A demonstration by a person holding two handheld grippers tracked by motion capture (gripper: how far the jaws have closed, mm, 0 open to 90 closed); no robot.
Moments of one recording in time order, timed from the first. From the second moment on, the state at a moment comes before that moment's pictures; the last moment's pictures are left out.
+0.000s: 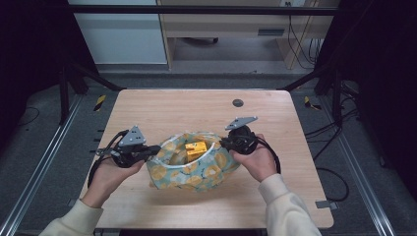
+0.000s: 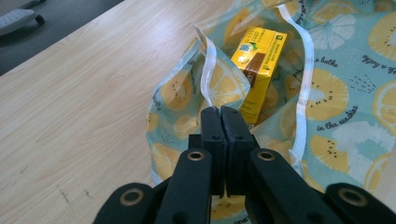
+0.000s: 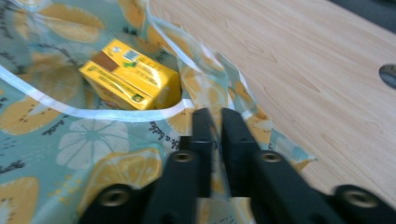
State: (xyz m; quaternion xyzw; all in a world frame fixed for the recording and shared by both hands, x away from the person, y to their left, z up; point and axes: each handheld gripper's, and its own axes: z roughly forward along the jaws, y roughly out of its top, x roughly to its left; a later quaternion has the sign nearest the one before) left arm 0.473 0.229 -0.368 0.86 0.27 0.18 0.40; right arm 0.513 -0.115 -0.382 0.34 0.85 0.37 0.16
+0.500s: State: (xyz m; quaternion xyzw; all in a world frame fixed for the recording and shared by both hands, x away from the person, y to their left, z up) left arm 0.434 0.225 -0.369 0.86 0.23 0.17 0.41; right arm 0.430 -0.135 -0.363 0.29 0.84 0.43 0.18
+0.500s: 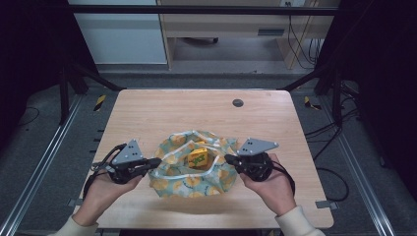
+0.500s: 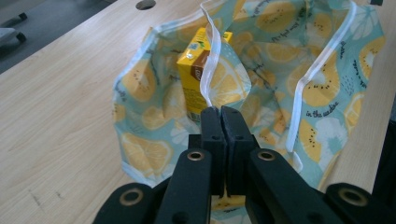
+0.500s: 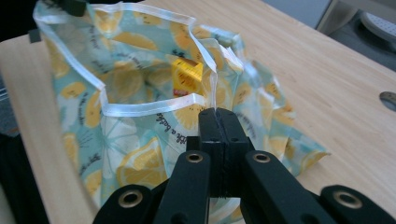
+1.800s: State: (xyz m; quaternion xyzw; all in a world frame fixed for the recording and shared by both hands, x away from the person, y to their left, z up) left arm 0.434 0.207 -0.445 0.90 0.22 0.11 0.35; right arm 0.428 -0.139 -0.407 0.29 0.87 0.37 0.14
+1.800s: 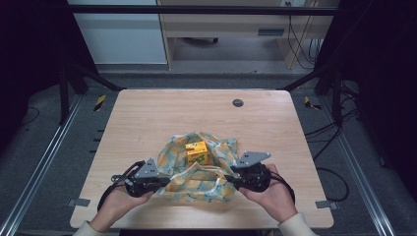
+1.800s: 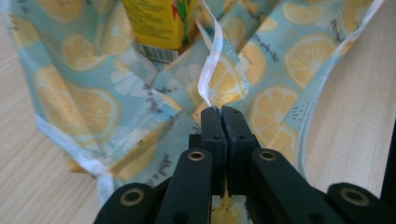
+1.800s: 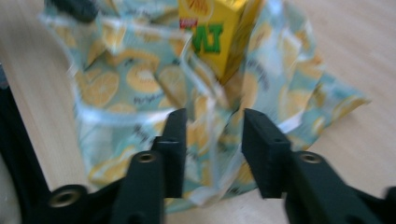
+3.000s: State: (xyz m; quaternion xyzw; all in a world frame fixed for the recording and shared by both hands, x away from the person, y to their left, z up) left arm 0.424 0.203 -0.460 0.93 0.19 0.09 0.31; right arm 0.510 -0.099 -0.419 0.32 0.88 0.31 0.14
